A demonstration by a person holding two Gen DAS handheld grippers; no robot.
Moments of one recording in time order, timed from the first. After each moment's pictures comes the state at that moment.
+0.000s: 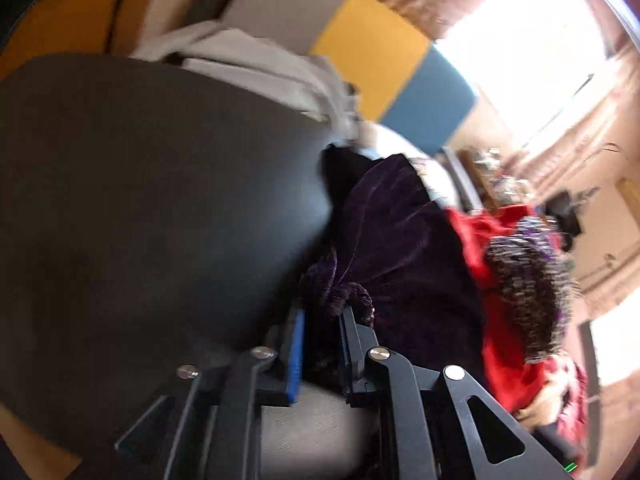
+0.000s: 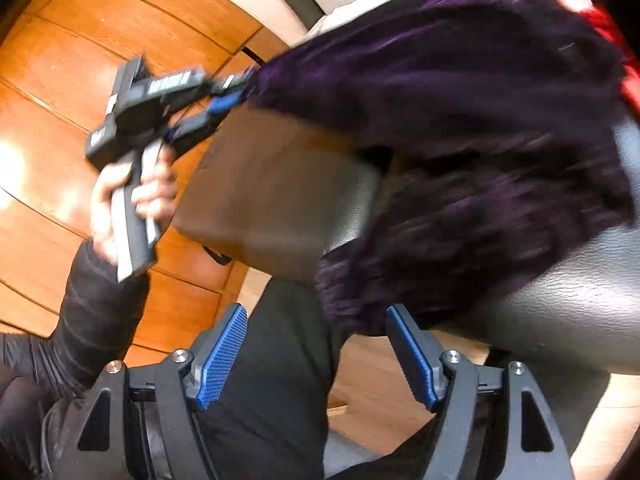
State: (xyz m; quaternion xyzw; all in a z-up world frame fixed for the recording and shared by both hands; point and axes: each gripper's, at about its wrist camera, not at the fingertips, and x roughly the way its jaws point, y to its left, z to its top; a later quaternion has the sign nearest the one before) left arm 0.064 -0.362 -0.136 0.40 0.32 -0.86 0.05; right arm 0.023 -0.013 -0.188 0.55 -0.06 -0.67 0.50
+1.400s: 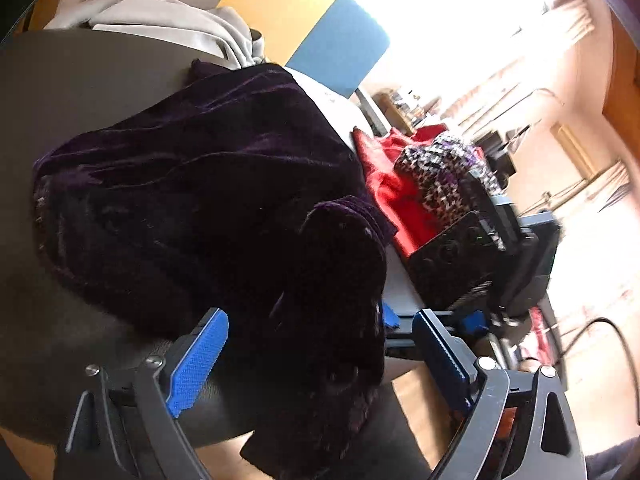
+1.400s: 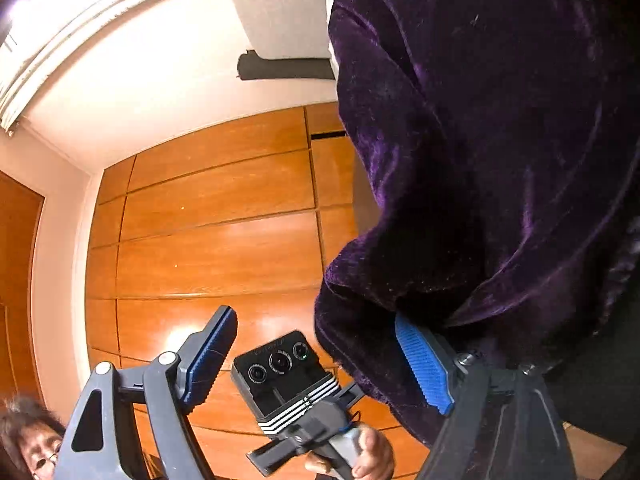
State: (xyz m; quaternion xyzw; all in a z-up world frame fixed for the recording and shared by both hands) left arm 0.082 -0.255 -0.156 0.42 0.30 -0.85 -0.13; right arm -0.077 -0.056 -0.218 0.56 -0.50 -0.41 0.52
